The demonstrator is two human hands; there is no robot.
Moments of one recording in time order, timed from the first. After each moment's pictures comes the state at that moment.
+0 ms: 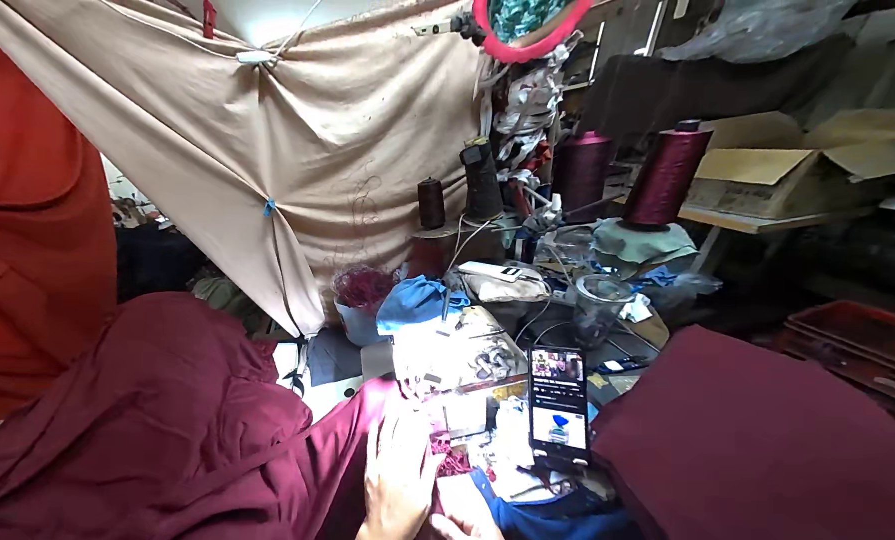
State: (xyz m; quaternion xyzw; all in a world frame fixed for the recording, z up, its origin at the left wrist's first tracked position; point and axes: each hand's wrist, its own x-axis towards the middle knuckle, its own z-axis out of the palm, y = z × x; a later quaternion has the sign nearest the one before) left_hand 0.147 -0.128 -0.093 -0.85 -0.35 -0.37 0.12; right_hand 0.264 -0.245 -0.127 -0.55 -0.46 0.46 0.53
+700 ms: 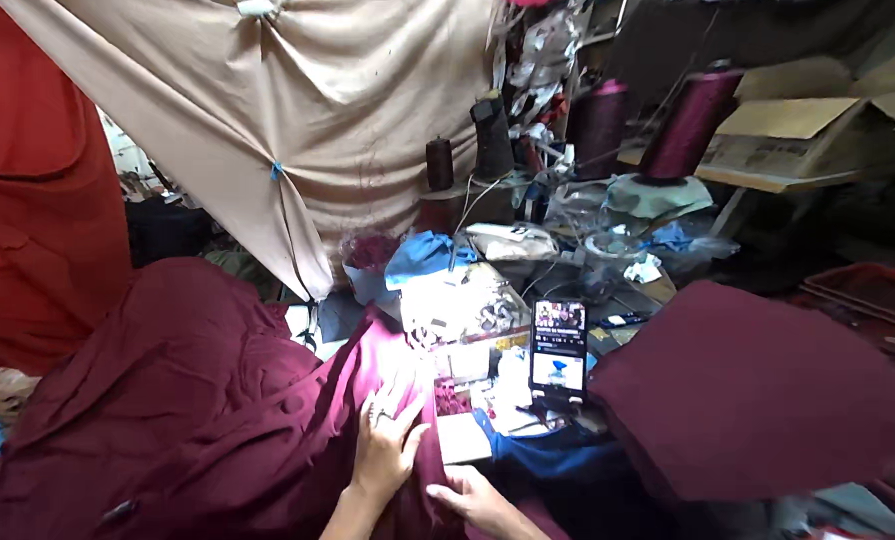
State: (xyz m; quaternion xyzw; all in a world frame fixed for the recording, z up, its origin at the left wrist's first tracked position) left_hand 0.095 -0.148 -0.097 -0.87 -0.31 -0.38 -0.02; right_hand 0.262 -0.257 -0.145 -0.53 -0.52 0.54 0.40
